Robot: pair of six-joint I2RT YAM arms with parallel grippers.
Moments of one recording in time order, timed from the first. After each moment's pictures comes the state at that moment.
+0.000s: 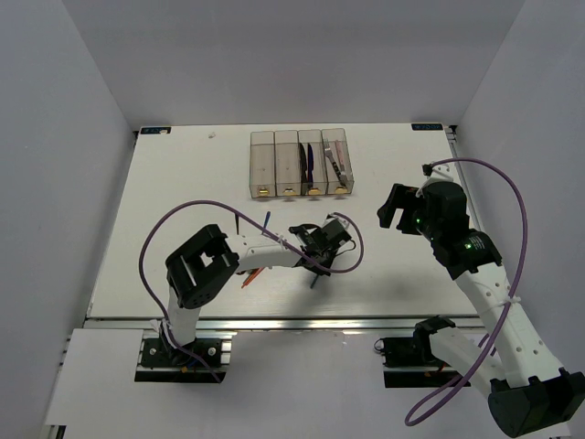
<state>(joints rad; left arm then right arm) -1.06 1.95 1.29 -0.44 -0.20 -0.51 0.31 0.87 0.92 -0.59 0.04 0.35</state>
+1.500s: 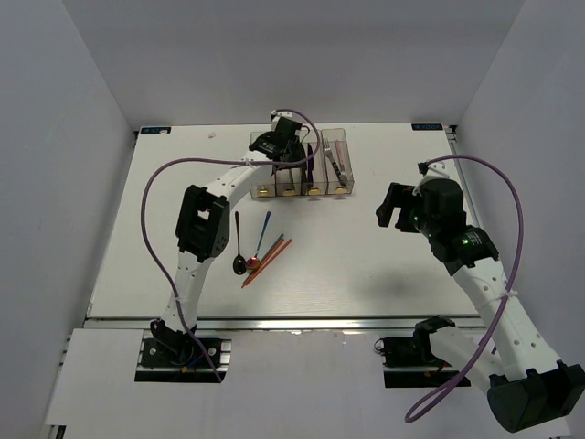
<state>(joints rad) -0.53 2.32 2.07 -0.50 -0.37 -0.41 0.31 0.91 0.93 -0.58 0.04 0.32</state>
